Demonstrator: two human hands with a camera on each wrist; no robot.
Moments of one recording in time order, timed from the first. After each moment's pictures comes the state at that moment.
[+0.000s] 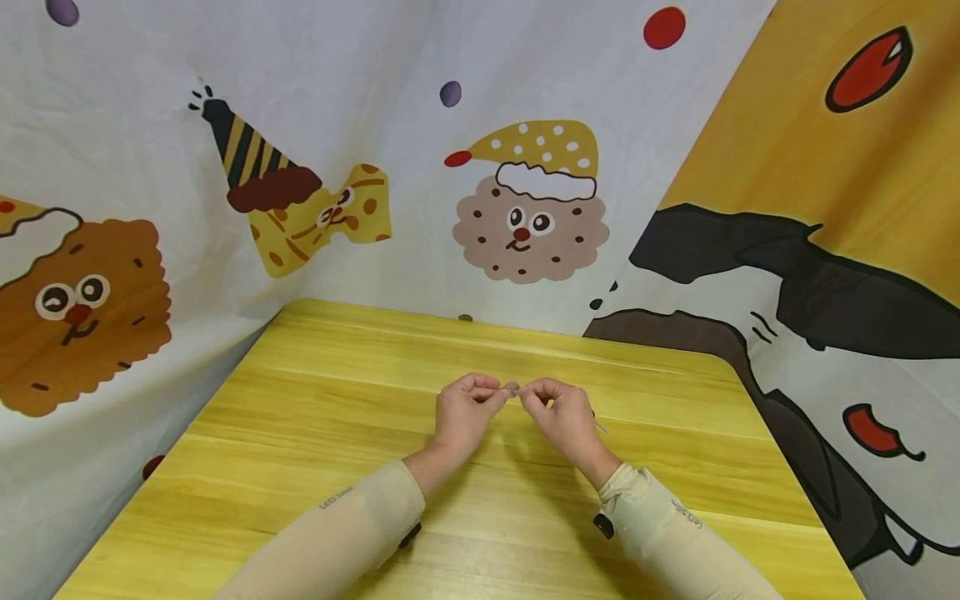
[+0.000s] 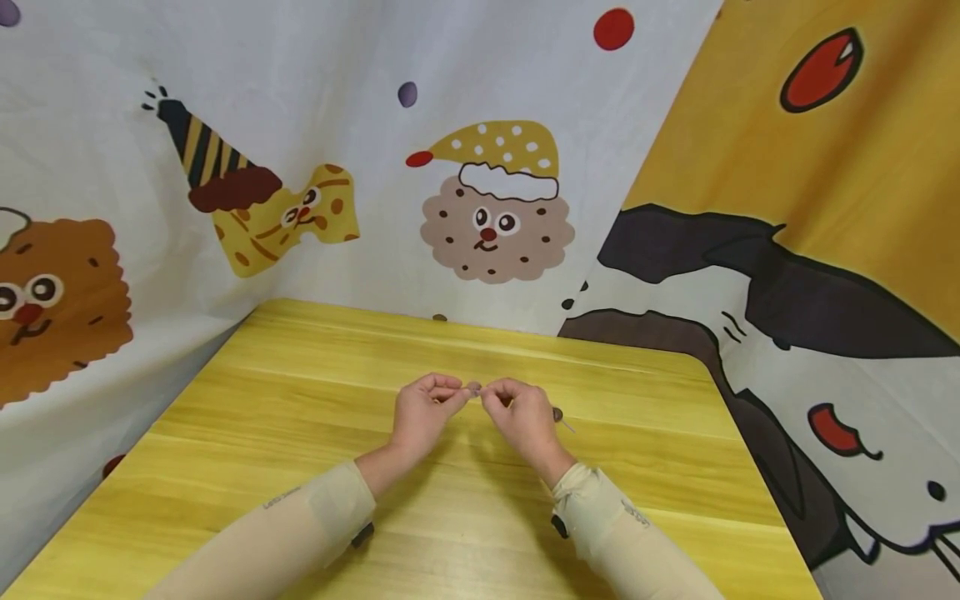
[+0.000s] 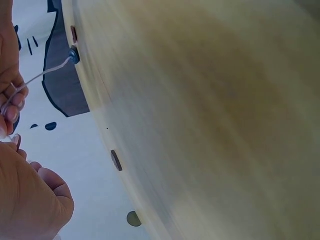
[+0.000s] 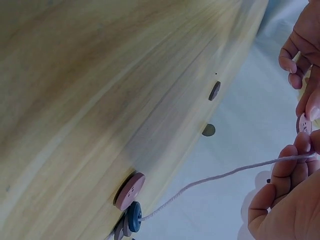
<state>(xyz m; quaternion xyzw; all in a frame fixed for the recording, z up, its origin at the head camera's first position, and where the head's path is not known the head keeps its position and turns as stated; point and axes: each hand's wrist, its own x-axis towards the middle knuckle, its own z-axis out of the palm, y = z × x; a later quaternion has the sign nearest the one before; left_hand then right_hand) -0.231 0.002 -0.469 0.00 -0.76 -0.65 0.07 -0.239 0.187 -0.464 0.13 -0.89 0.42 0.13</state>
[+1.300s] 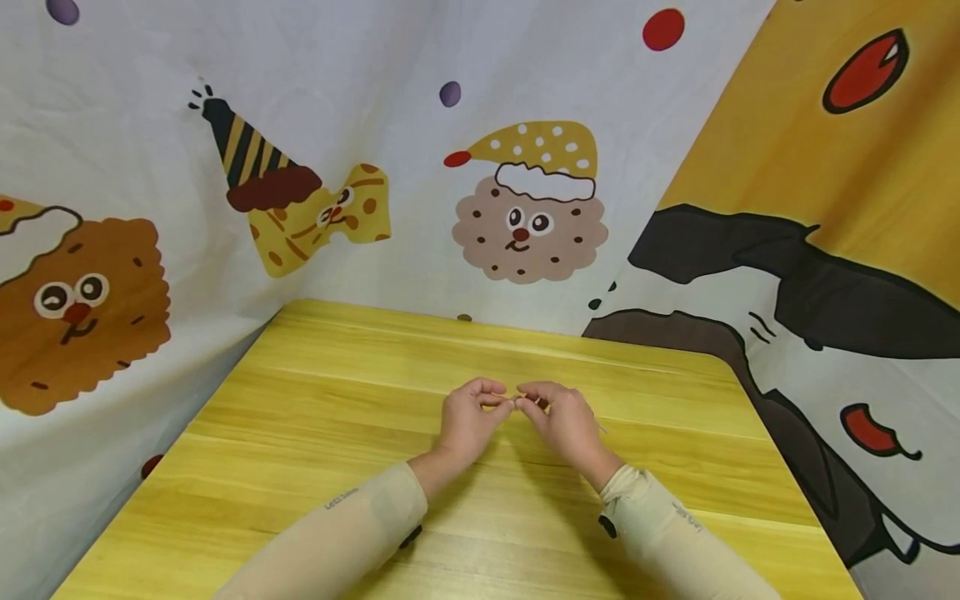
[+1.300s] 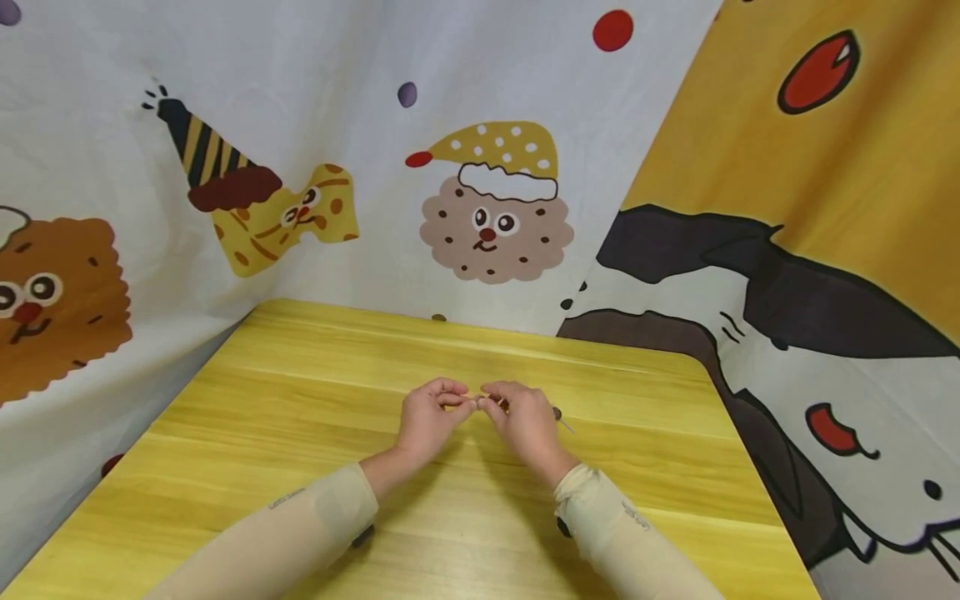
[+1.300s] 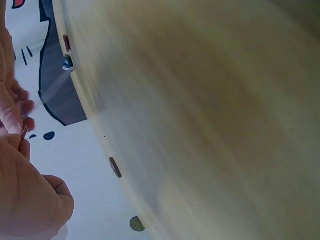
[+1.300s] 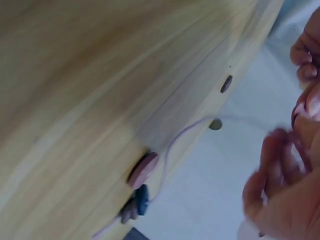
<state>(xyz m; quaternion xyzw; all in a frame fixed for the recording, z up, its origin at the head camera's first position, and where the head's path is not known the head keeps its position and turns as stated) -0.228 0.007 -0.479 -0.05 -0.79 -0.61 0.07 -0.239 0.189 -0.470 0.21 -0.92 0.27 0.19</state>
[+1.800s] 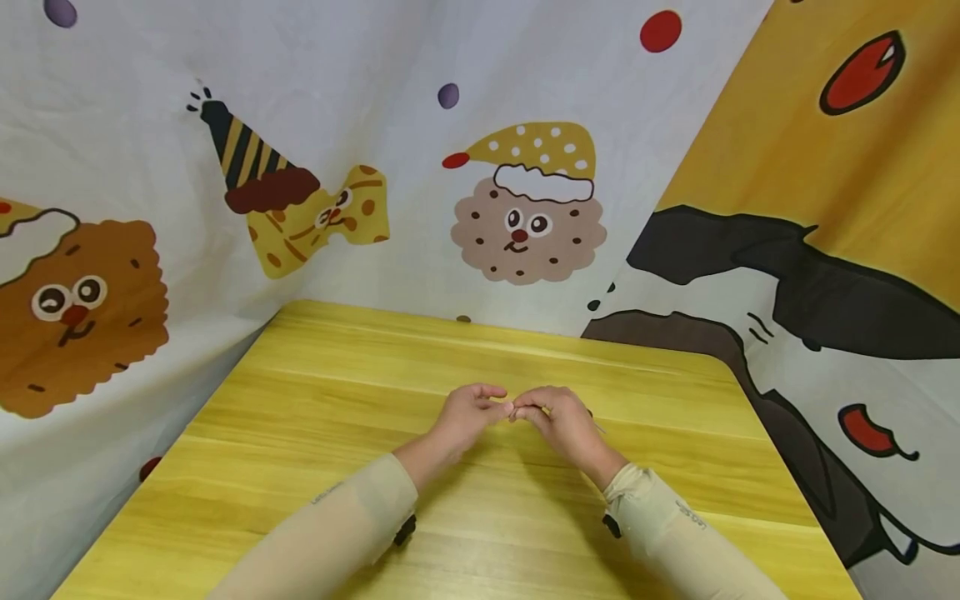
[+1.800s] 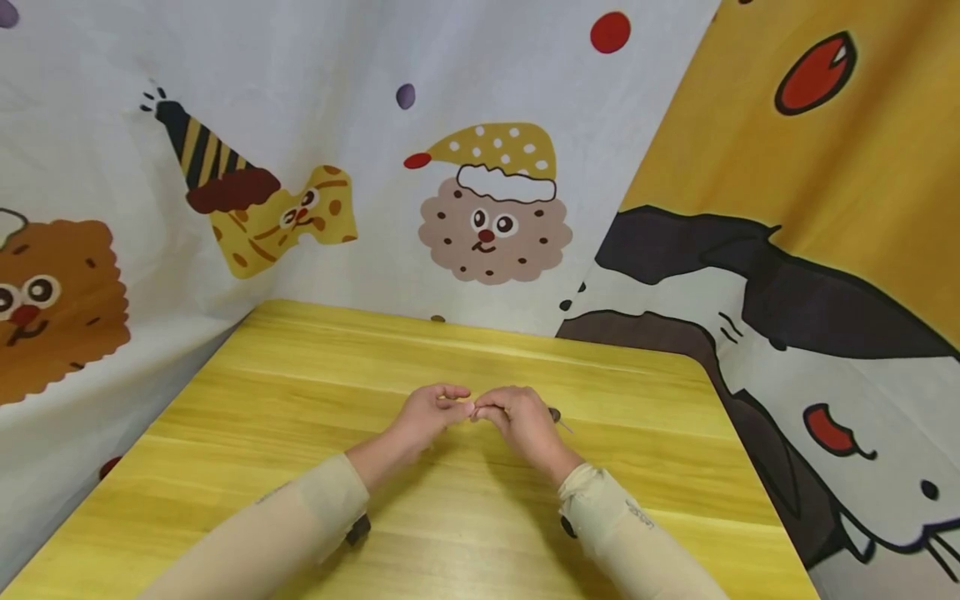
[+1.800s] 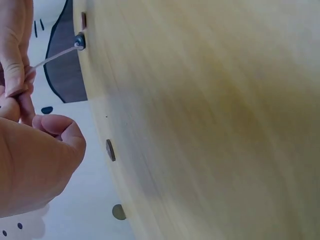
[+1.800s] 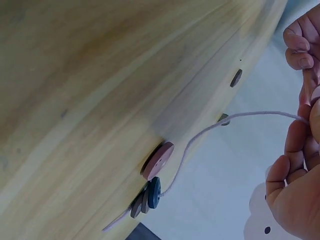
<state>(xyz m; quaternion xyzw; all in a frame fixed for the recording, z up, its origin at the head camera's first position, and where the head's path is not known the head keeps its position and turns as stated) -0.242 -0.007 -0.480 -0.03 -0.72 -0.68 -0.14 -0.246 0.201 -0.470 0.31 -0.89 0.31 0.12</state>
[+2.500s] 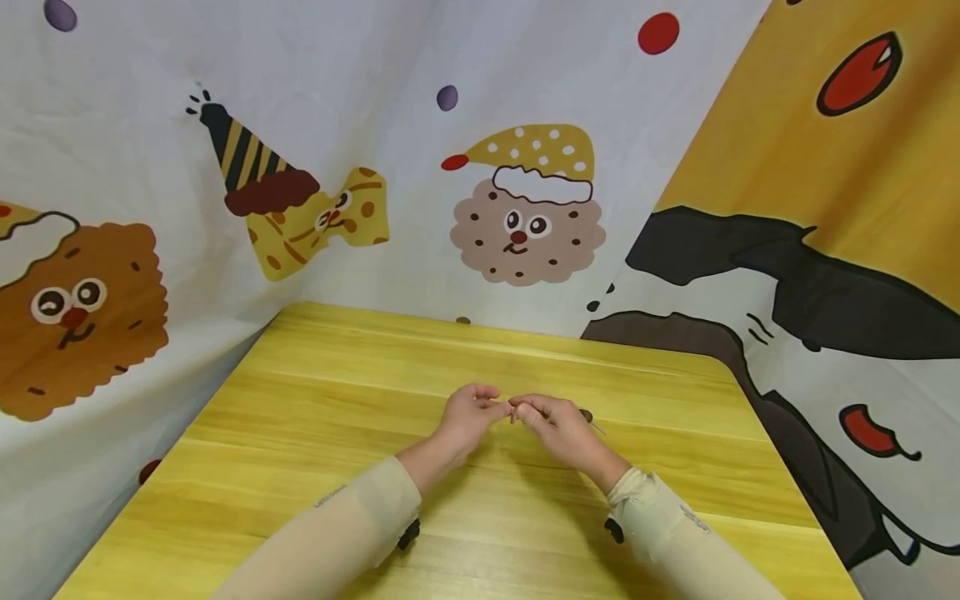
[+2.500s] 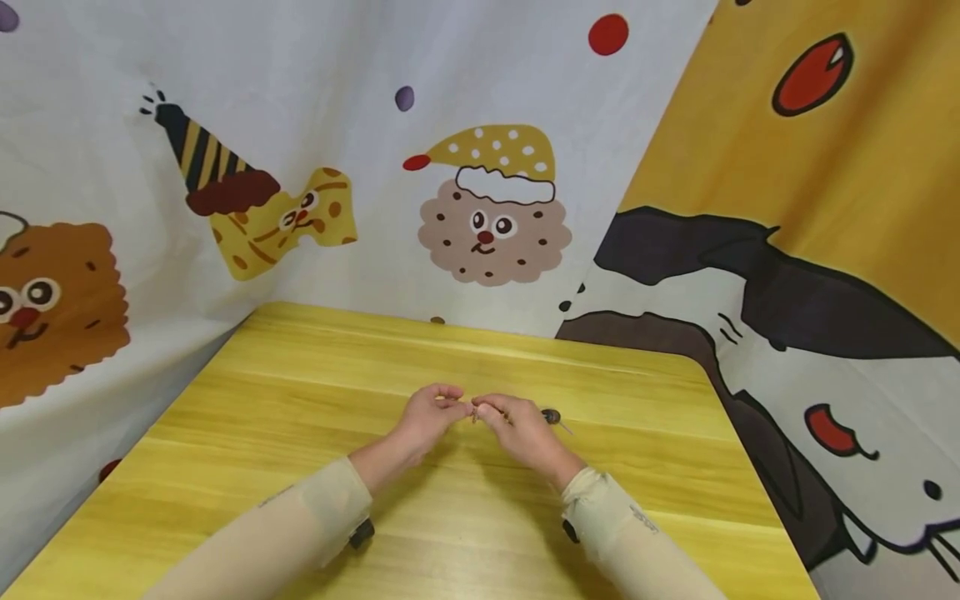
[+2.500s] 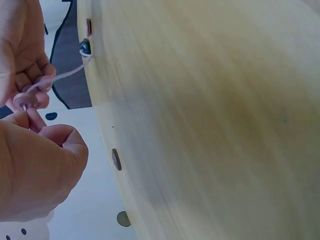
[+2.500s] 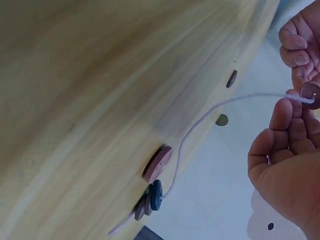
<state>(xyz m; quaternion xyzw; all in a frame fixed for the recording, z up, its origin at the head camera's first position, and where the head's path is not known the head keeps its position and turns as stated) -0.241 0.001 -0.478 0.02 -0.71 -0.69 -0.12 -0.237 0.203 -0.470 0.23 -0.90 0.37 -0.02</state>
